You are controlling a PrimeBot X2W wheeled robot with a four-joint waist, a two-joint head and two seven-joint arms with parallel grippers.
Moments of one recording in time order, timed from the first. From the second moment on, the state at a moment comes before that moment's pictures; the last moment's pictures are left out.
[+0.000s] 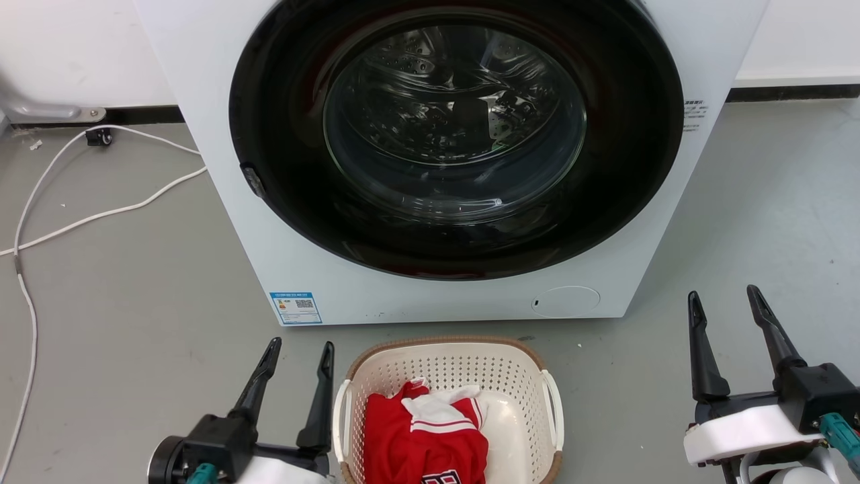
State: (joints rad) left arm 0.07 0.05 -0.10 0.04 -0.13 -0.12 -0.26; right arm -0.02 -0.05 -0.07 0.07 -0.04 0.13 -0.26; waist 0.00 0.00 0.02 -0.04
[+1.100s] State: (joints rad) left arm -0.28 0.11 -0.03 0.40 -0.18 -0.13 -0.26; right arm -0.38 -0.05 0.04 0.35 0.02 0.13 -0.26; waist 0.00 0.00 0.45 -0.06
